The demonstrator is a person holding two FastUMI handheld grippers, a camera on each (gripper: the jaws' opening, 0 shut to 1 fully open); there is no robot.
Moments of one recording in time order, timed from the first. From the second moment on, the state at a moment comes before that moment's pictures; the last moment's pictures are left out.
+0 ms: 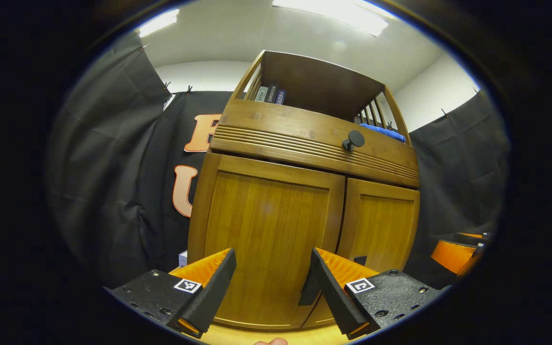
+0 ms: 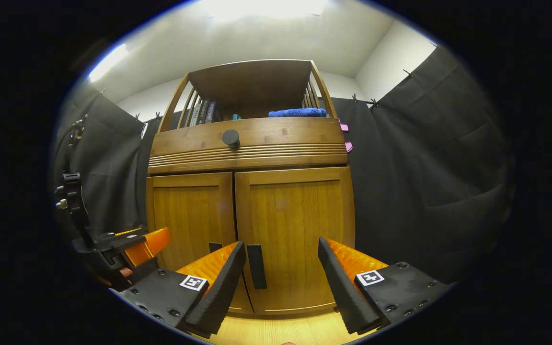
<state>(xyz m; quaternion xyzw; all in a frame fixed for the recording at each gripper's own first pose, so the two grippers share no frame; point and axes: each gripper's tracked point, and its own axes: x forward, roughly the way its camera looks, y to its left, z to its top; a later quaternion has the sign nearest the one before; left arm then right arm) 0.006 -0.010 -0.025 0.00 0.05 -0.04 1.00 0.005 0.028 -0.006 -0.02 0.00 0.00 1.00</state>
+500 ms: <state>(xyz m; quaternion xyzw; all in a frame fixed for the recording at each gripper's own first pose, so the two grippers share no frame) 0.004 -0.012 -0.039 0.00 0.07 -0.03 1.00 0.057 0.033 -0.058 -0.01 0.04 0.04 1.00</state>
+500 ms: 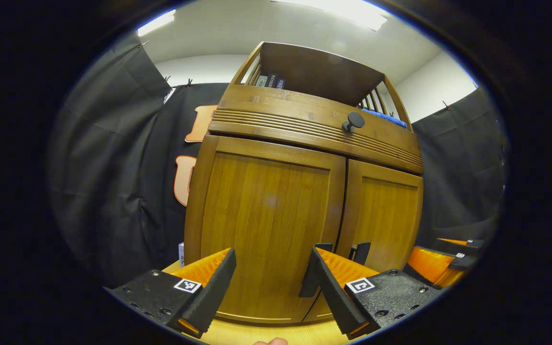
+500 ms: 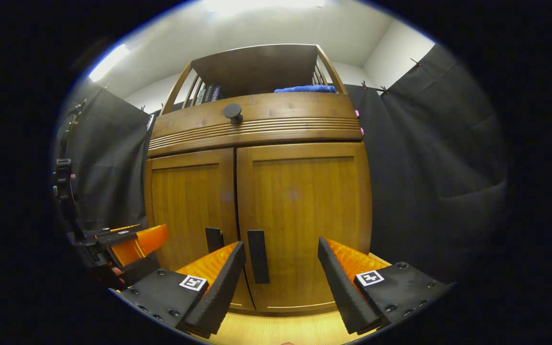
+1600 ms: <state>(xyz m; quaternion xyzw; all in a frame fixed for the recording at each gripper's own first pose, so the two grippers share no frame) -0.043 0.020 -0.004 0.04 0.05 0.07 1.00 0.177 0.064 -0.126 -0.01 0.10 0.06 0.99</state>
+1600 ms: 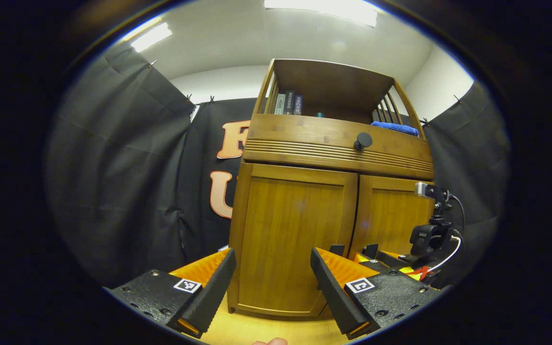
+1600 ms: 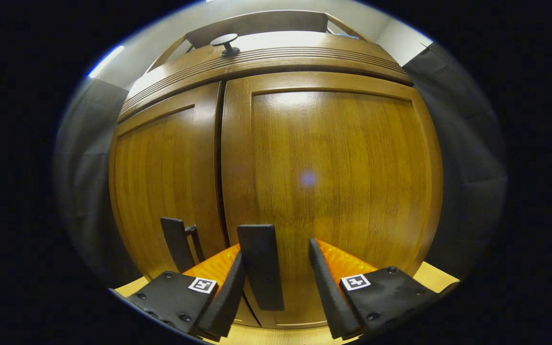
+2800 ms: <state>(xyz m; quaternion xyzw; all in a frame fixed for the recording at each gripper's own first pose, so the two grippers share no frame) -0.060 0.016 0.012 0.06 0.03 0.09 0.99 0.114 0.058 -0.118 0.01 0.13 0.11 0.99</state>
